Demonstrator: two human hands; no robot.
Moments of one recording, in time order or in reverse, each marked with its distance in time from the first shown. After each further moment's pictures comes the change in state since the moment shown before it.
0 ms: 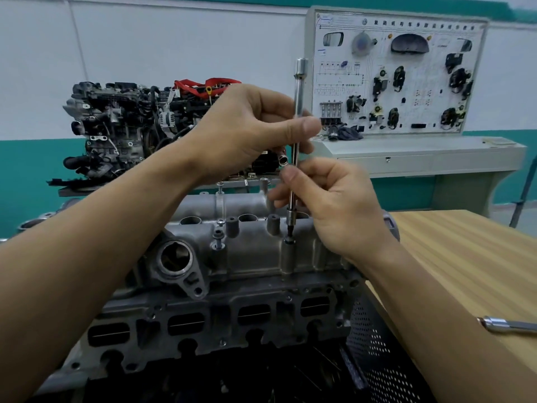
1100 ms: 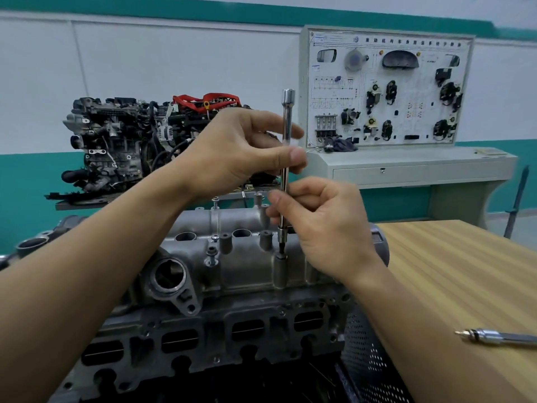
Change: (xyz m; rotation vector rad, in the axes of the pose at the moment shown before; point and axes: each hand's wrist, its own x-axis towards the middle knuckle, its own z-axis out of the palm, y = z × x) left_hand -0.001 0.002 0.000 -0.022 -0.014 -0.038; right_hand -0.005 -0.002 0.004 -0.092 0.100 -0.031
